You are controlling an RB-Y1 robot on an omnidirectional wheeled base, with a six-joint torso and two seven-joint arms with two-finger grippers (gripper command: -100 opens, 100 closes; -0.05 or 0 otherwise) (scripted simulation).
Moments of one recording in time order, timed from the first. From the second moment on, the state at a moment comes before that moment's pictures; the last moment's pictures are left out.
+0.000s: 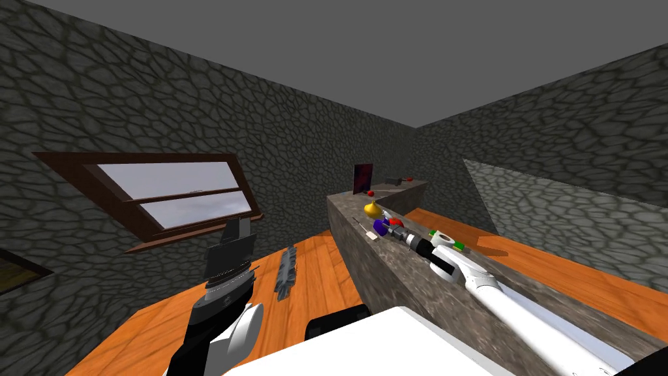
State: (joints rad) left arm 0.47 -0.01 0.03 -2.33 -0.05 -0.59 -0.15; right arm 0.20 -0.73 -0.12 -1.29 0.54 -0.61 0.37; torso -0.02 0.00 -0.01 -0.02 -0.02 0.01
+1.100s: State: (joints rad) left arm 0.47 -0.01 0.03 -2.33 -0.05 -0.59 -0.15; right arm 0.54 -0.73 -0.23 -1.61 0.50 -0.53 0.38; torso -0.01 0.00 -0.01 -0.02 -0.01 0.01
